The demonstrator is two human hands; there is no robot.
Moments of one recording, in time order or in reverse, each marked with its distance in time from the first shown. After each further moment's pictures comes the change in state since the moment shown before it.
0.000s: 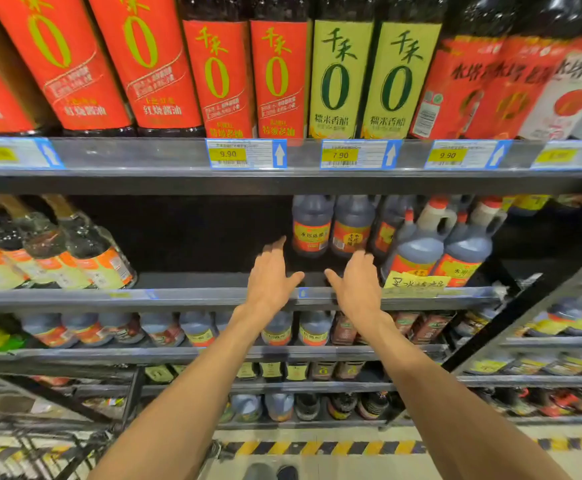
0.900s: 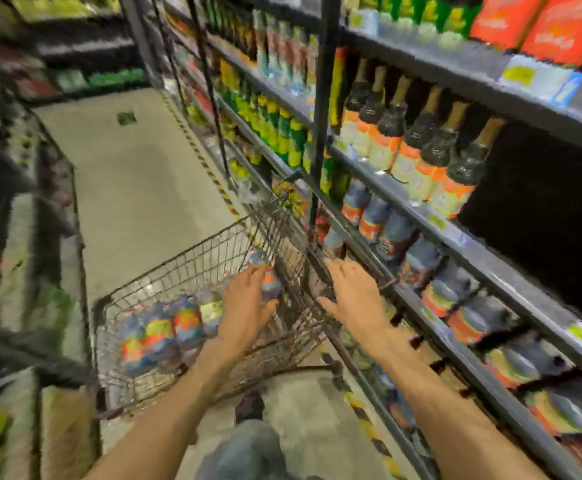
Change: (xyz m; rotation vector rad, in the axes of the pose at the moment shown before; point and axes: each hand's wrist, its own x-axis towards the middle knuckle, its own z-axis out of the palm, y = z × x) left_hand -0.450 -0.234 -0.150 0.212 0.568 -0.787; right_hand -0.328 -0.212 0.121 -0.204 -0.482 -1.490
